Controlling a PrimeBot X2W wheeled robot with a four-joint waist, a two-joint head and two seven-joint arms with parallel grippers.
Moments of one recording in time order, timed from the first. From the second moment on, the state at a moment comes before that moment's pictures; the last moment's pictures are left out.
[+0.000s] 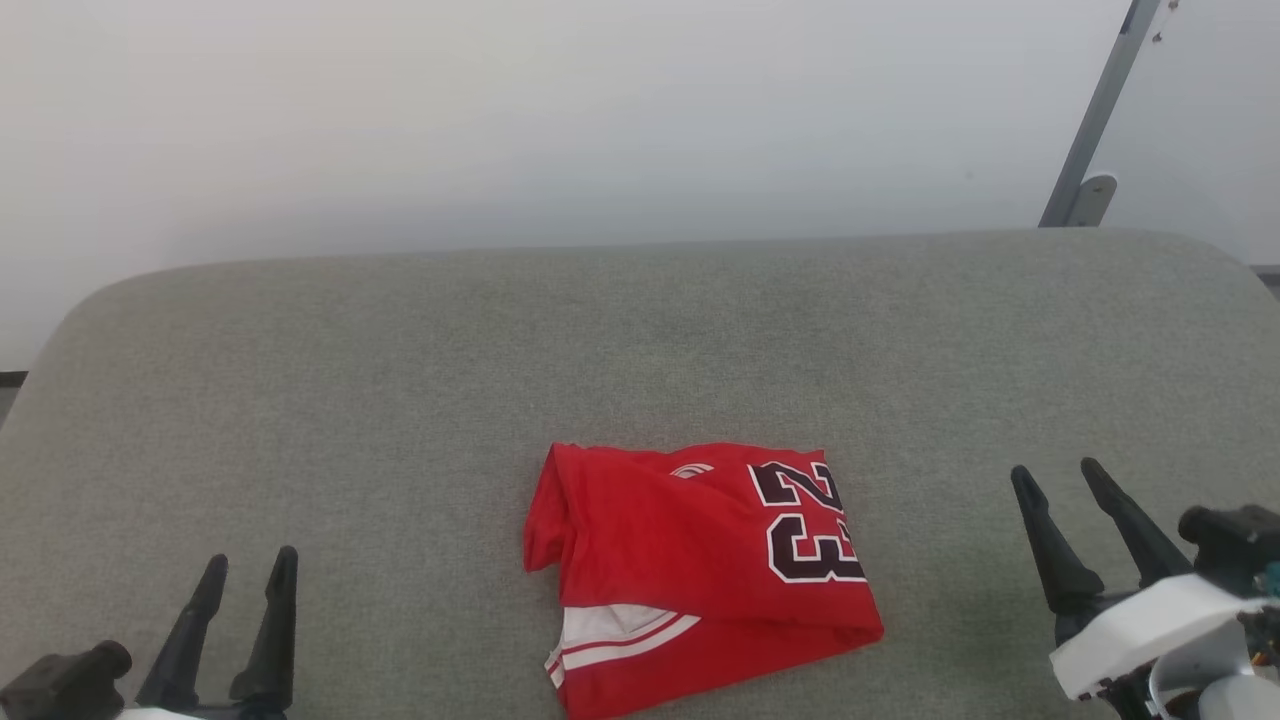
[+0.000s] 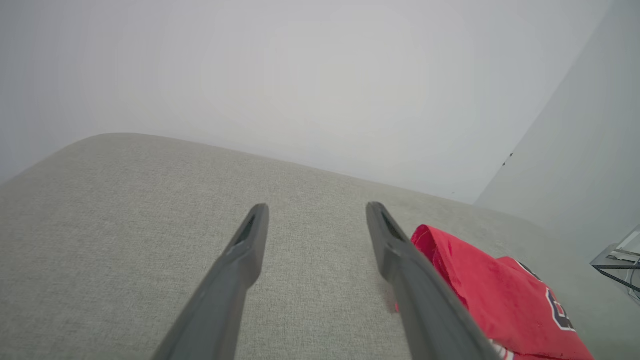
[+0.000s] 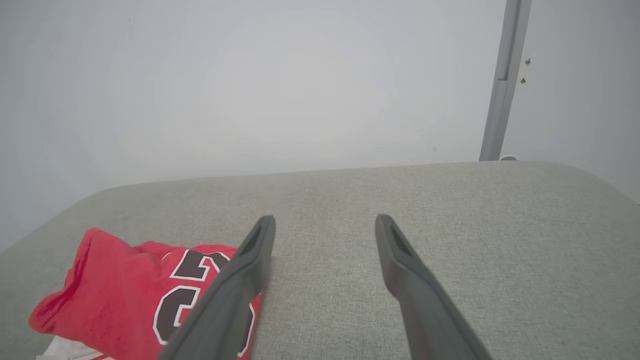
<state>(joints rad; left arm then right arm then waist) 0.12 0.39 -0.10 0.11 -0.70 -0.13 -0.26 -0.07 -0.35 0.15 0.23 0.56 0.13 -0.13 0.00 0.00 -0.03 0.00</state>
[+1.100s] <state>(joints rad) 0.17 0.37 -0.09 0.14 -0.71 -0.13 -0.26 -0.01 -0.29 0.15 0.30 0.56 0.13 -0.26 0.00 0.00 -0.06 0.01</state>
